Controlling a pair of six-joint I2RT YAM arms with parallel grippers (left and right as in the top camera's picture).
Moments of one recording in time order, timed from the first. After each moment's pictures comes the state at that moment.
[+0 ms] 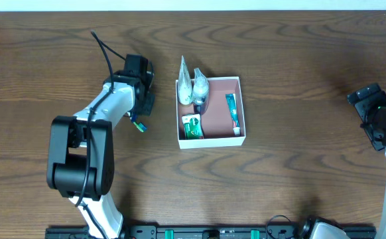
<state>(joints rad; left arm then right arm) -0.14 1.93 1.22 -0.60 -0.14 0.11 -0.35 1.28 1.22 -1.00 0.08 0.77</state>
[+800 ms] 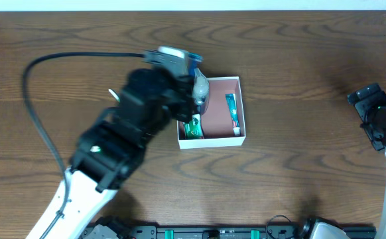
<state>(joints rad) -0.60 1.16 1.30 -0.62 -0.02 -0.31 -0.35 1.28 1.22 -1.00 0.08 0.77</state>
